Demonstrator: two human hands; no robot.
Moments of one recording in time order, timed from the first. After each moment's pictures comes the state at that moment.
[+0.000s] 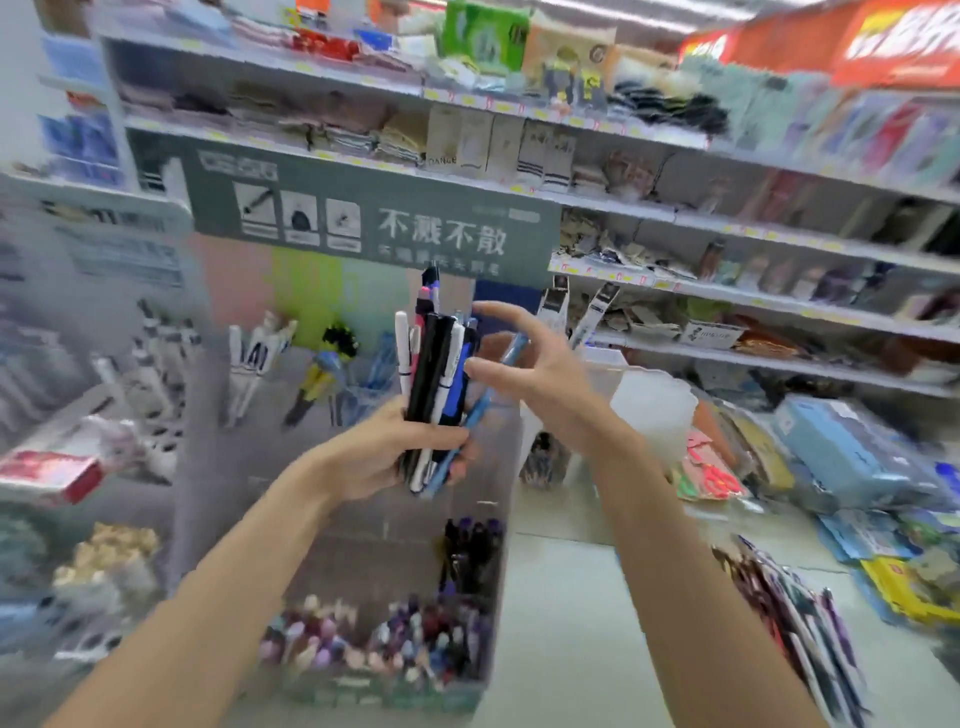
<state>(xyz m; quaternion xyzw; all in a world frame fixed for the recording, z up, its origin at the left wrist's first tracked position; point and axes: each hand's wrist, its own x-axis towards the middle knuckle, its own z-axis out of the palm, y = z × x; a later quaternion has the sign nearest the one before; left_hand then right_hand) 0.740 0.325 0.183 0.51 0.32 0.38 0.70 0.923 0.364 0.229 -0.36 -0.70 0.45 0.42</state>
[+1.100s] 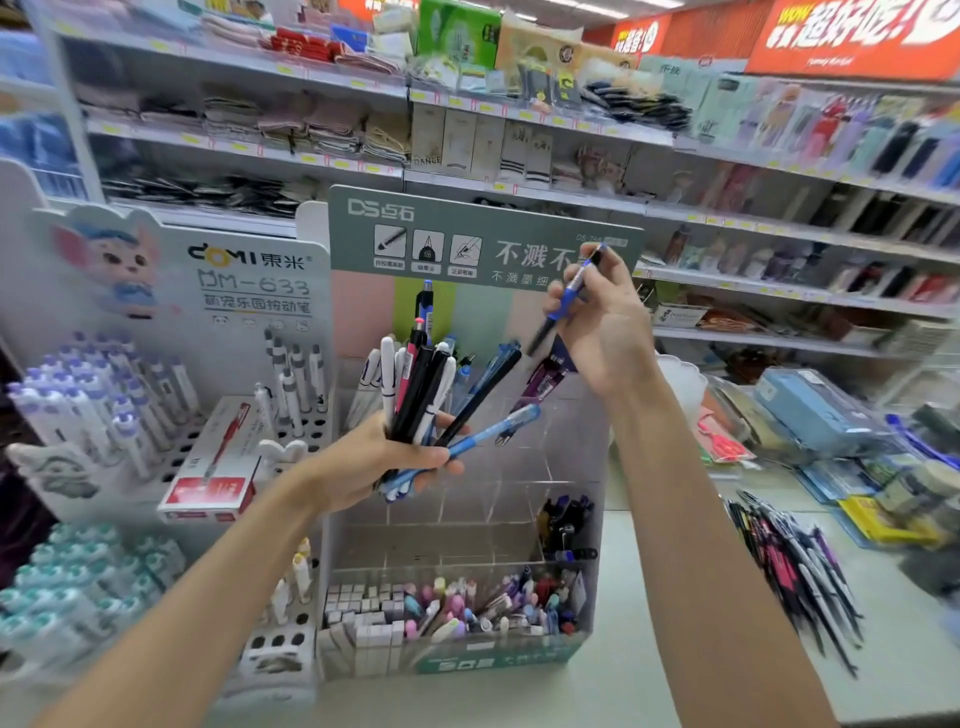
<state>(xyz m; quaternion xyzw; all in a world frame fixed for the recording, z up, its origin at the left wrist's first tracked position) 0.583 0.309 0.177 0.60 0.32 0.31 0.67 0.823 0.352 0.280 -0.24 -0.40 0.56 0.68</state>
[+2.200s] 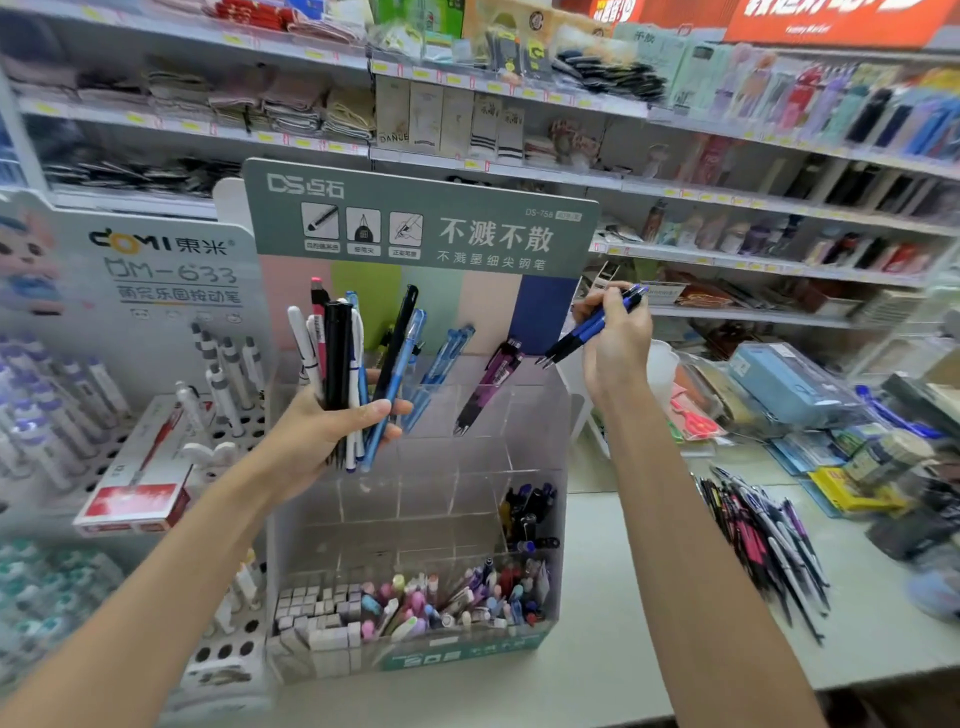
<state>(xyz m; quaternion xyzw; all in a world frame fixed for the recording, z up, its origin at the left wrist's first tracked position) 0.607 0.315 0.183 0.49 0.40 0.47 0.62 0.889 0.380 0.236 -0.41 -0.31 0.37 0.77</state>
